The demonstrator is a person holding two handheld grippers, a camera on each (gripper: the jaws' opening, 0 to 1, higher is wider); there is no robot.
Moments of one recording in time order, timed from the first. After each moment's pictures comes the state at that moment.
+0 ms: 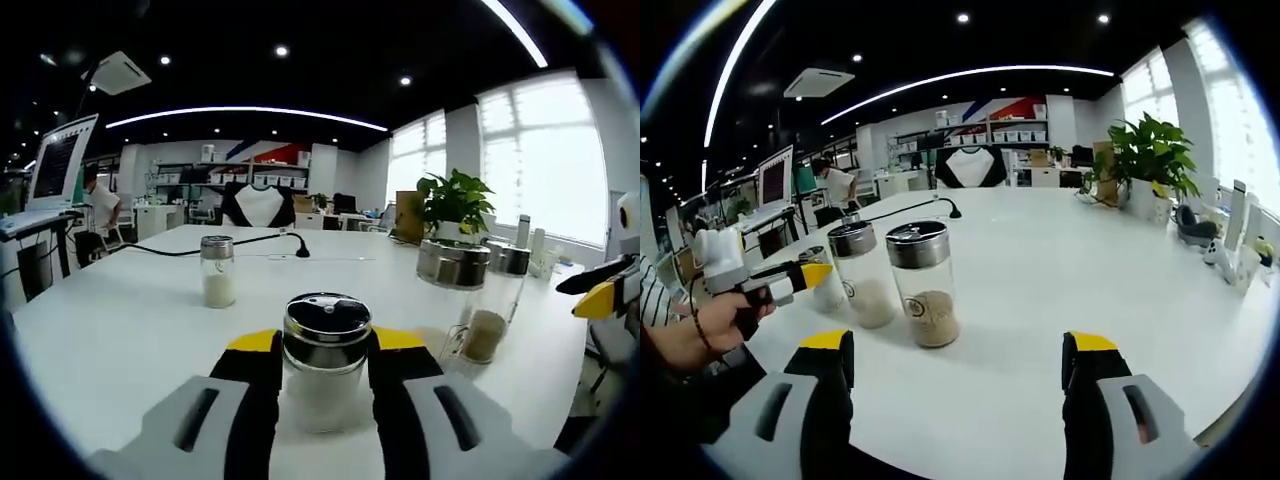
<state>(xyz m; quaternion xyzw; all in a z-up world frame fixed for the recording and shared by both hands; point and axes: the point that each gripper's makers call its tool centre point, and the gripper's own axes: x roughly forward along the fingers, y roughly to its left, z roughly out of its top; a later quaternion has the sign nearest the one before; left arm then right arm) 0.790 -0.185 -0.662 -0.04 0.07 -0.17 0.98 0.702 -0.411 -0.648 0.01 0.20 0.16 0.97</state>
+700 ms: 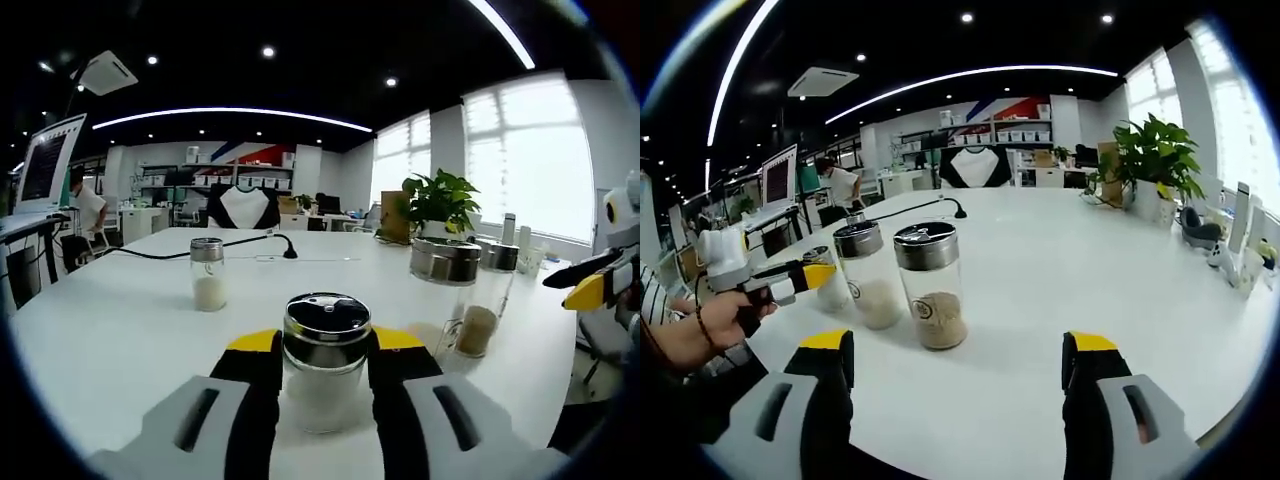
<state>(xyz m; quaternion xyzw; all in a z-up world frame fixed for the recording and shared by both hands) 0.790 -0.183 -0.661 -0.03 0.07 -0.21 0.97 0.703 -0.403 -0.647 0.01 0.20 0.17 0.96</state>
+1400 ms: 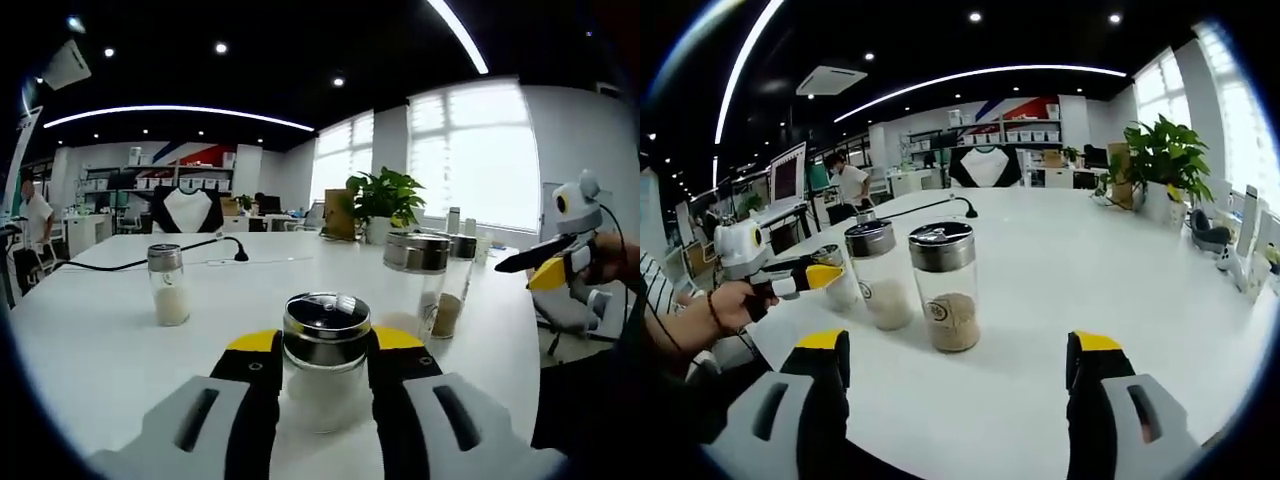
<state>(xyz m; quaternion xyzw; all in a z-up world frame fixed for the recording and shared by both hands) 0.788 -0.190 -0.660 -0.02 0.06 -0.36 0.93 0.704 -0.390 -0.648 0.00 0.20 0.19 0.96</state>
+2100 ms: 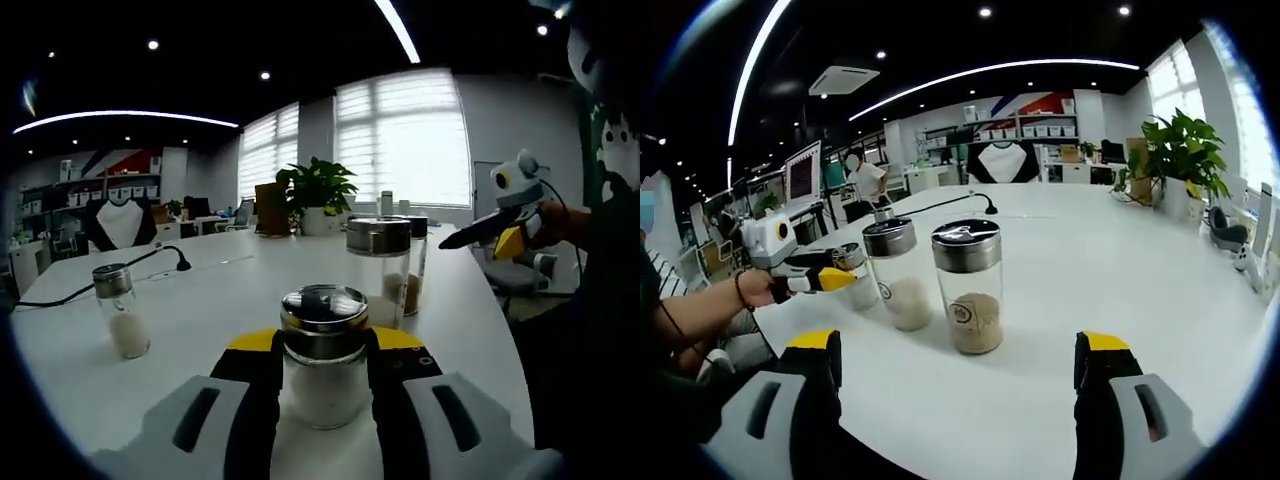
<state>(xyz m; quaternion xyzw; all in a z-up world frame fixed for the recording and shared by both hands) 0.782 -0.199 -0.664 0.02 0.06 -0.51 0.86 0.704 -0.374 -0.650 0.01 0.21 0.23 0.95</state>
